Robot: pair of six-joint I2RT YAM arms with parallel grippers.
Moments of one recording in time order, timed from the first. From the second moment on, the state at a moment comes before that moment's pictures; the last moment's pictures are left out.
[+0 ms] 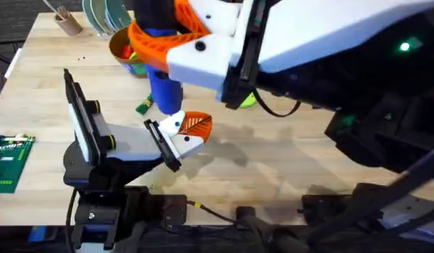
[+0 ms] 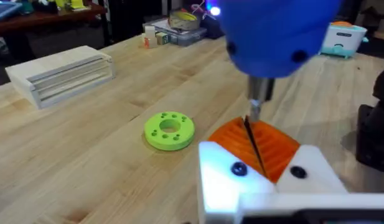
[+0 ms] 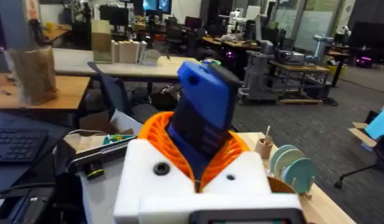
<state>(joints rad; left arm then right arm) 0.00 0.01 0.01 -0.09 0.99 0.01 0.91 1.17 0.81 0.62 -0.39 -0.05</state>
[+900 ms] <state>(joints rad) 0.00 0.01 0.01 -0.09 0.99 0.01 0.91 1.21 0.81 0.56 -0.39 -0.05</state>
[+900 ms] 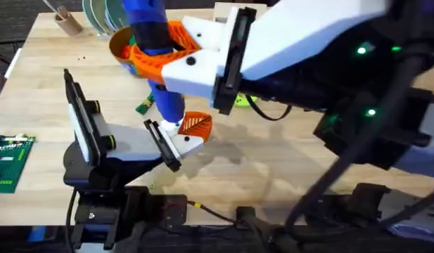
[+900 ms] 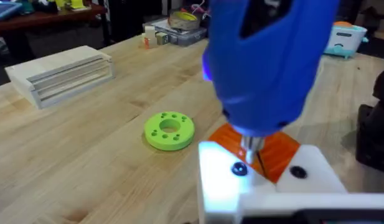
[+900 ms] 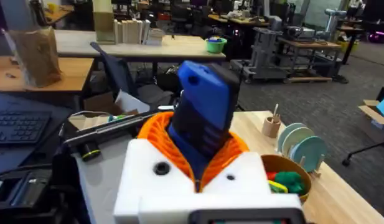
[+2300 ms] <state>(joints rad) 0.00 0.01 0.01 -0.09 0.99 0.01 0.92 1.24 0.81 0.57 -0.39 -0.08</state>
